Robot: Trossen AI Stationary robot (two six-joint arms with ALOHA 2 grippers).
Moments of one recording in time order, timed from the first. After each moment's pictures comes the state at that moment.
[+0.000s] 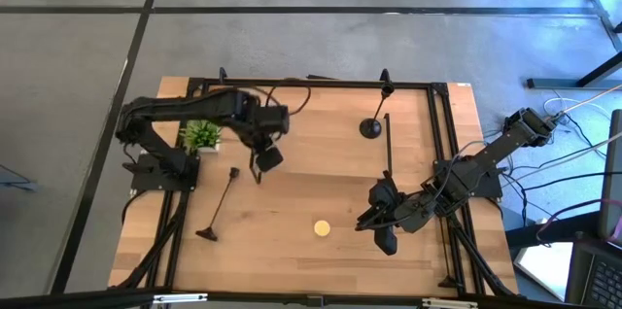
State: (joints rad) left arm 0.04 1.57 1.68 -1.46 -0.08 -0.53; right arm 0.63 1.36 1.13 -0.51 0.29 0.90
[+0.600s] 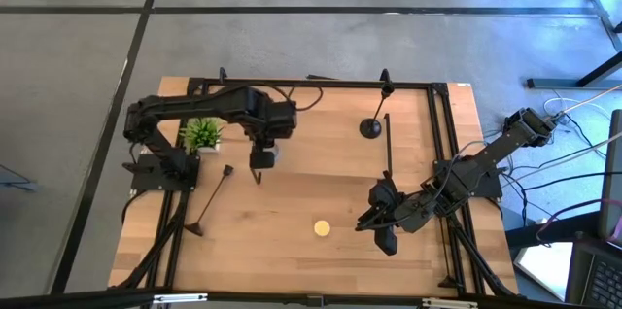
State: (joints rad) left arm 0.11 1.63 1.68 -1.43 -0.08 0.03; right arm 0.63 1.36 1.13 -0.52 0.29 0.90
